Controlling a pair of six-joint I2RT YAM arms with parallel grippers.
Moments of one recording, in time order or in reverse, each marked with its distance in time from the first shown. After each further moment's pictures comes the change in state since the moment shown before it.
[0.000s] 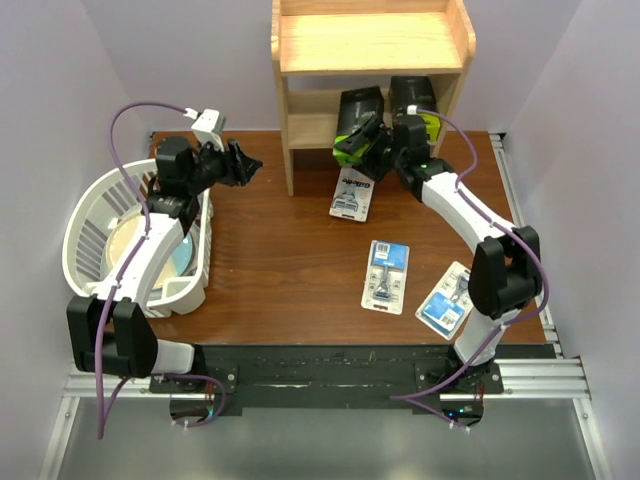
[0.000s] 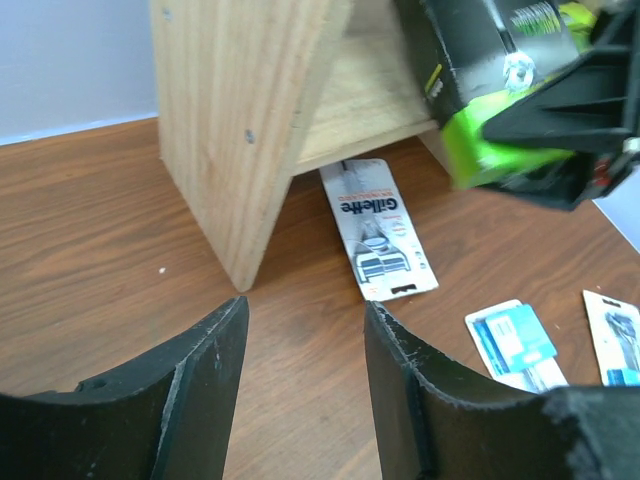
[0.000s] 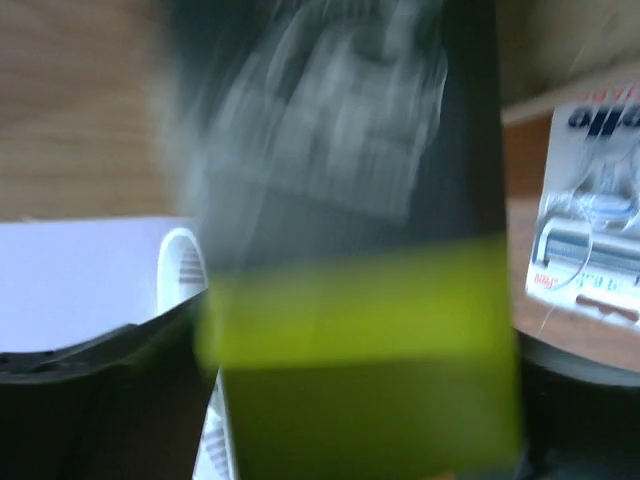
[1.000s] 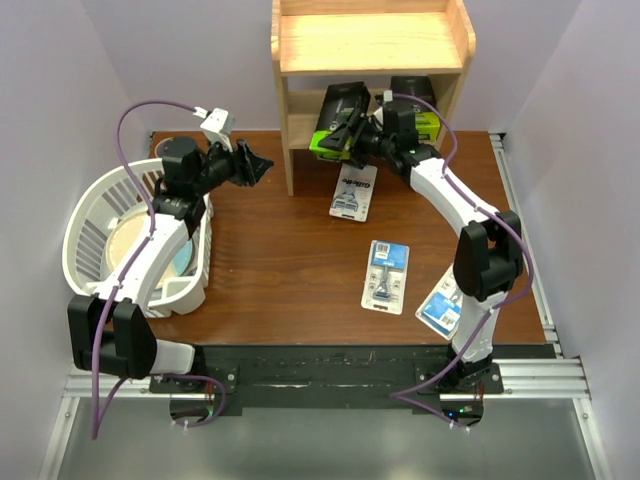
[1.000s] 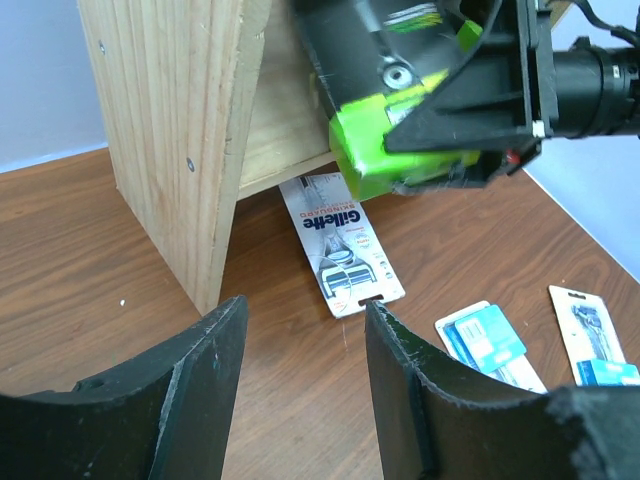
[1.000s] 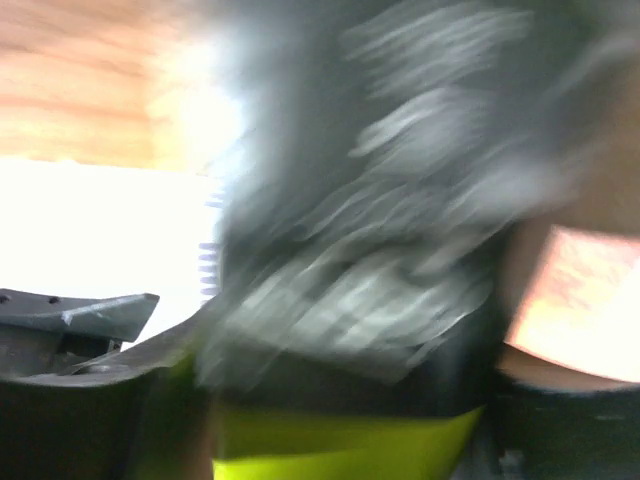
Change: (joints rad) left arm -0.051 0.000 -0.004 0.067 0.037 -0.019; right arm 0.009 0.159 0.208 -0.011 -0.237 -0.100
